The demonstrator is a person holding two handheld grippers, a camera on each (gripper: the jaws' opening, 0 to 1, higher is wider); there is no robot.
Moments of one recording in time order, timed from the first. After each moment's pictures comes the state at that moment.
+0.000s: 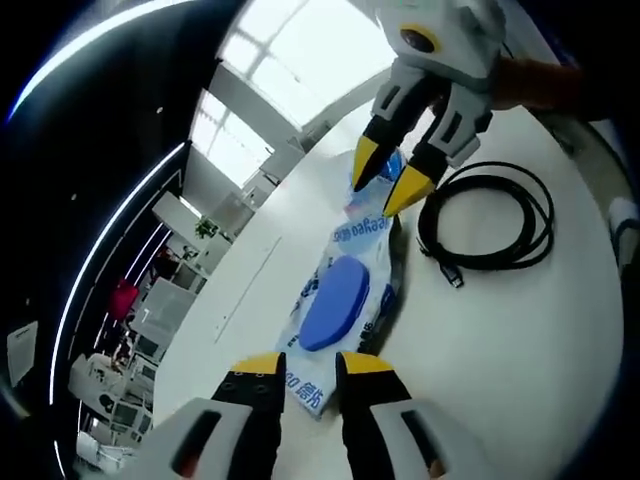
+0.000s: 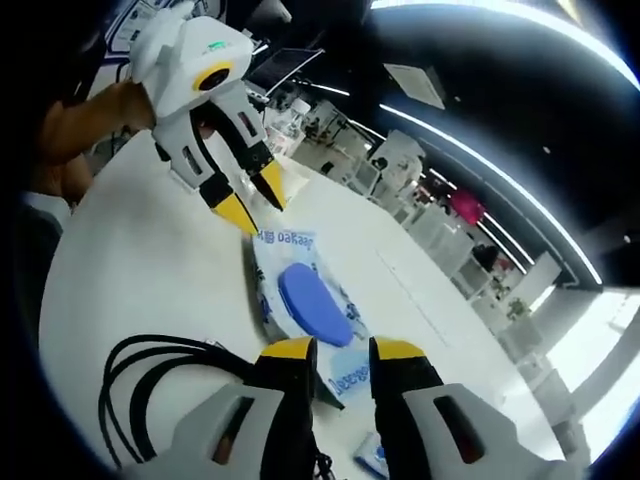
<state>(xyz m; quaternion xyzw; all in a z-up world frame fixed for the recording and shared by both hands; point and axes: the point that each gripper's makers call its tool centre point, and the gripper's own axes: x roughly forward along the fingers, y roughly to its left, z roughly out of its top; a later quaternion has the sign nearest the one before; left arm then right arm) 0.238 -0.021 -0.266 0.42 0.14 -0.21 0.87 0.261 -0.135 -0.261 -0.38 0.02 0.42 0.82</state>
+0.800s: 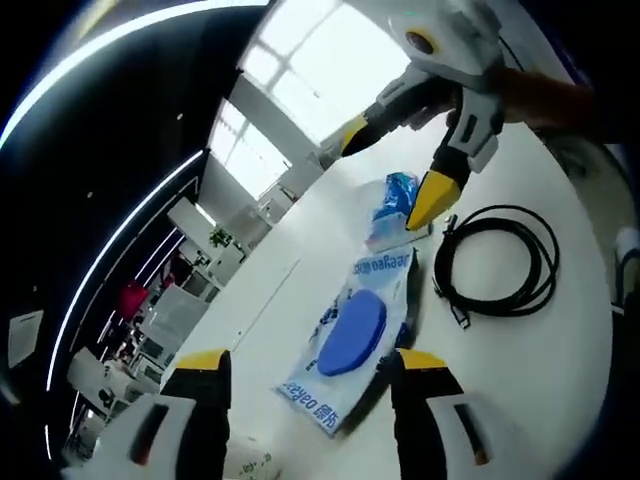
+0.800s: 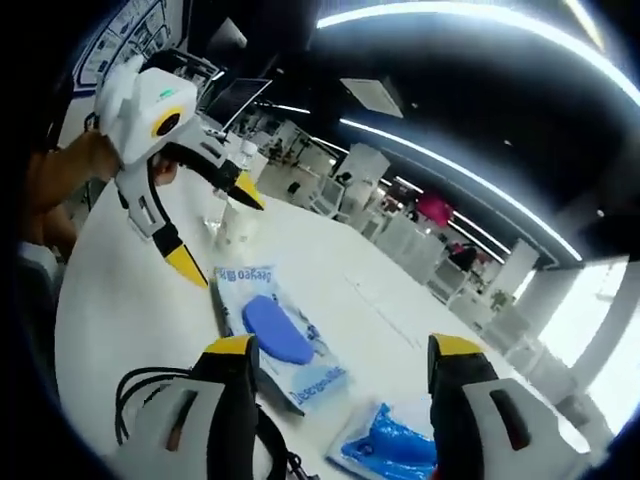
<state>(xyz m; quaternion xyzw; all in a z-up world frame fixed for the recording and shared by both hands) 0.239 -0.029 -0.232 0.39 0.11 -0.19 0.89 0.274 -0.159 -0.206 -0.30 0.00 0.38 0.87</state>
